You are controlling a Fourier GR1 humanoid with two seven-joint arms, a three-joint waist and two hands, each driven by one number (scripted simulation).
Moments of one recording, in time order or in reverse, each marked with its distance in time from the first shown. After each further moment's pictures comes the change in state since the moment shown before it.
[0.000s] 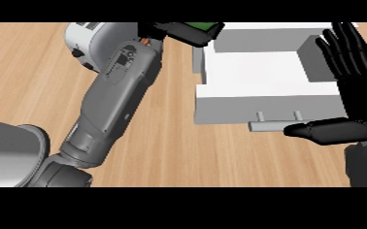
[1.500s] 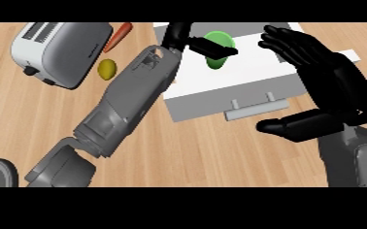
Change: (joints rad) left arm -0.153 -0.002 -0.334 0.399 0.277 0.064 0.073; right arm -0.143 0.031 0.114 0.060 -0.117 0.143 -0.017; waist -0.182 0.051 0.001
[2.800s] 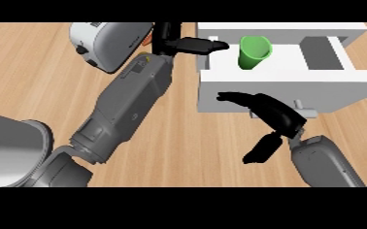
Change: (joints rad) left arm 0.099 0.007 0.089 -0.077 0.230 -0.020 -0.267; right arm 0.080 -0.154 0.367 0.283 0.582 0.110 -0.054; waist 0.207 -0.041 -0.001
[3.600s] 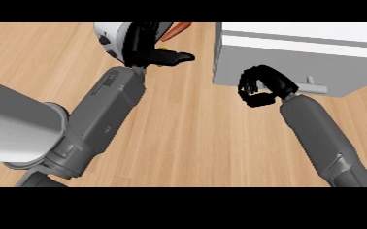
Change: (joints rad) left arm 0.215 0.107 -0.002 -0.204 0.011 -0.108 0.026; right arm -0.364 0.046 -0.134 0.803 0.145 -0.253 -0.381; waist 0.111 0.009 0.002
